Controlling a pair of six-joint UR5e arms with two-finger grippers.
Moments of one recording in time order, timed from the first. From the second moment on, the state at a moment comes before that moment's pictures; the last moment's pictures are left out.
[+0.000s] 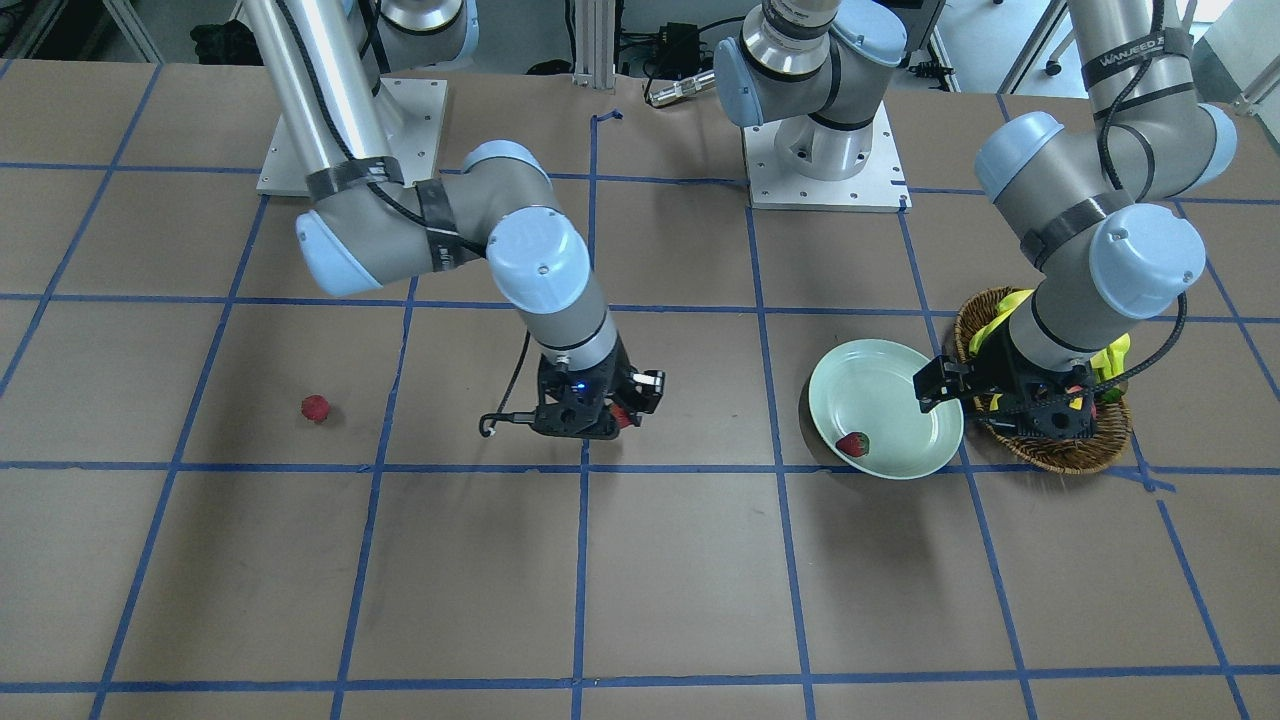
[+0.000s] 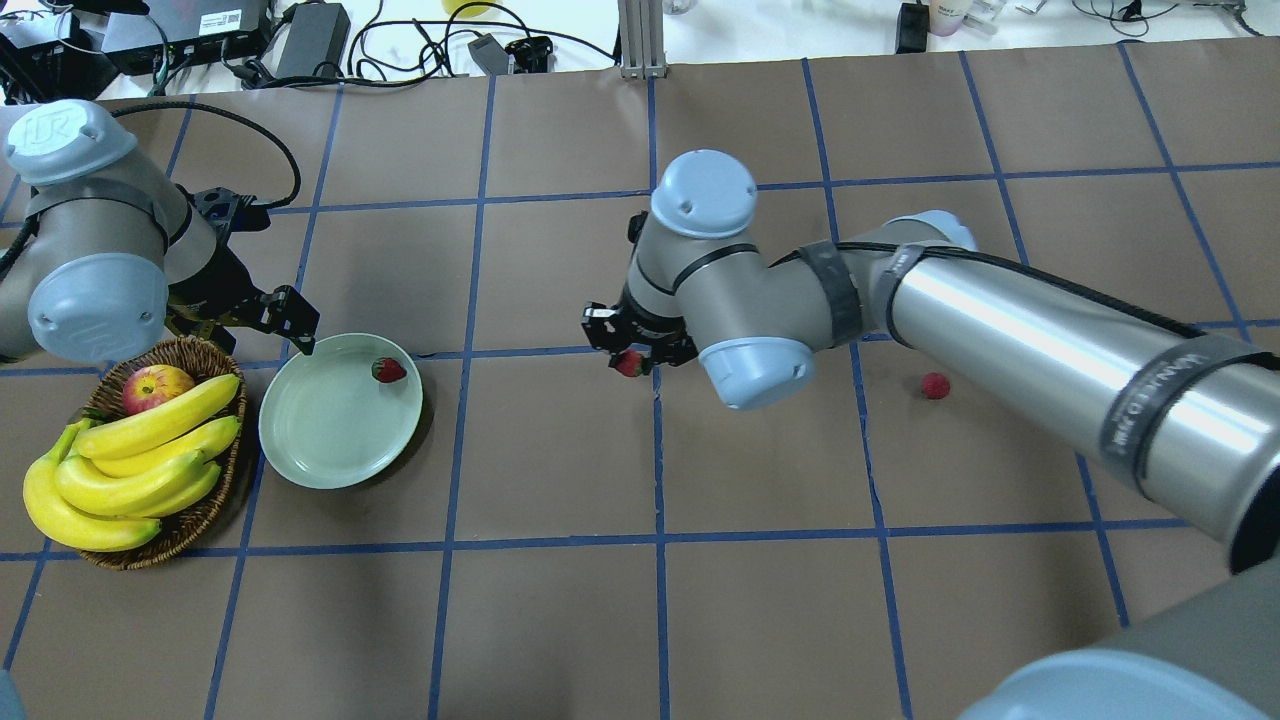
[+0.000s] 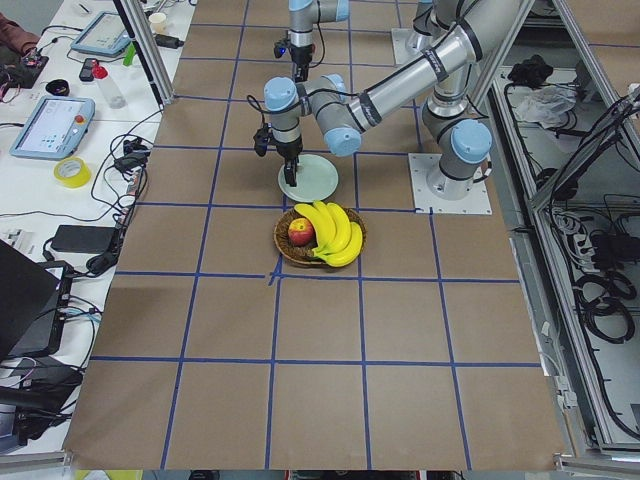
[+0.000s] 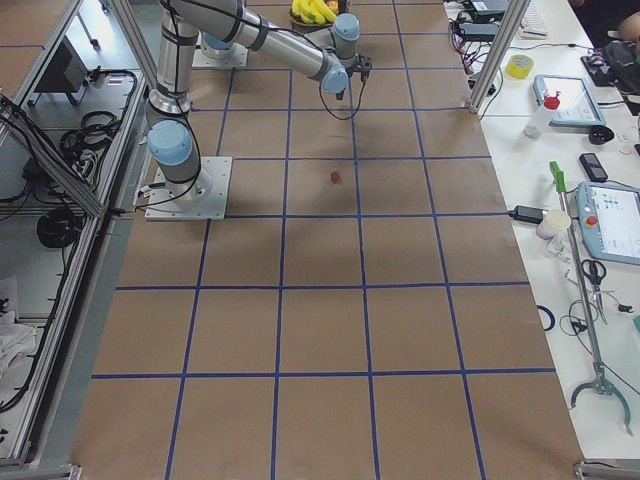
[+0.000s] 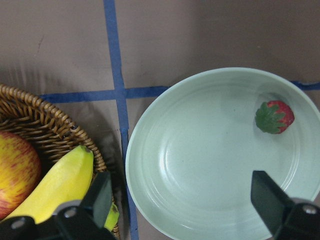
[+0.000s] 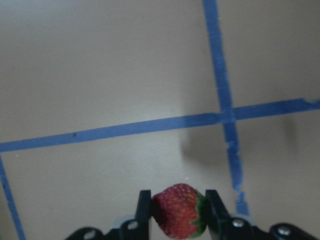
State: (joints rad) left arm -1.23 -1.78 -1.90 -1.08 1.61 0.37; right arm 1.98 -1.09 1.76 -2.35 -1.34 0.58
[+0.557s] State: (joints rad) left arm -1.22 -1.79 -1.90 -1.08 1.61 0.37; right arm 2.05 -1.06 1.72 -2.33 -1.37 0.63
